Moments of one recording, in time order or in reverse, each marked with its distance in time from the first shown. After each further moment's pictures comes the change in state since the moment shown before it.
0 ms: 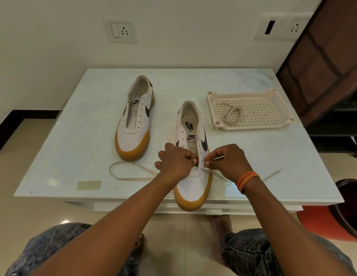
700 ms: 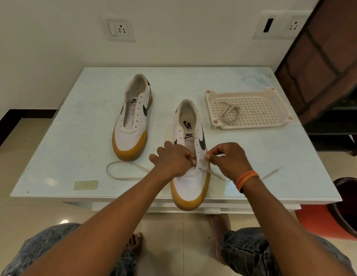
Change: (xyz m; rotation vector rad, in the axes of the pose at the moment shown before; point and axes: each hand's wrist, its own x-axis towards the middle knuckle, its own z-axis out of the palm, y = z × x) left_hand 0.001 0.002 -0.014 0.229 -0.116 0.077; right_hand -0.003 -0.002 -0.002 0.026 0.075 -0.003
